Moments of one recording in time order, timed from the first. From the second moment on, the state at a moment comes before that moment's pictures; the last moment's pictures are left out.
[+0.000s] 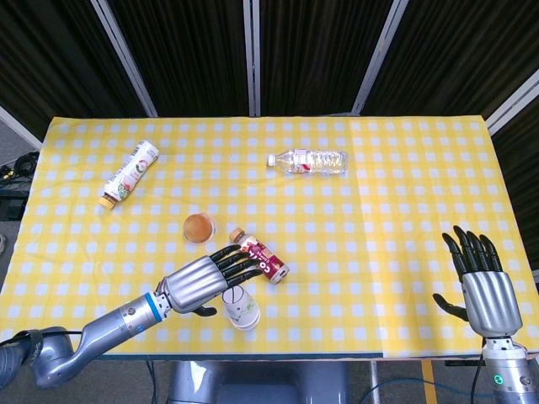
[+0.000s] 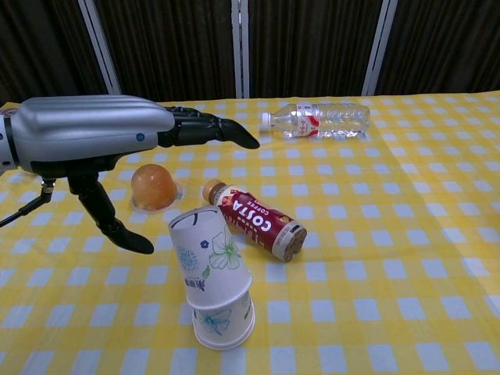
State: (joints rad) left arm -0.79 -1.24 -0.01 -1.82 1.69 0.91 0.09; right arm 0.10 -1.11 0.07 -1.77 -1.55 1.54 -0.21
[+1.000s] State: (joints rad) left arm -0.76 -1.27 0.12 -1.73 1.87 1.08 -0.35; right arm 0.10 -1.11 0.08 -1.77 -1.56 1.53 -0.21
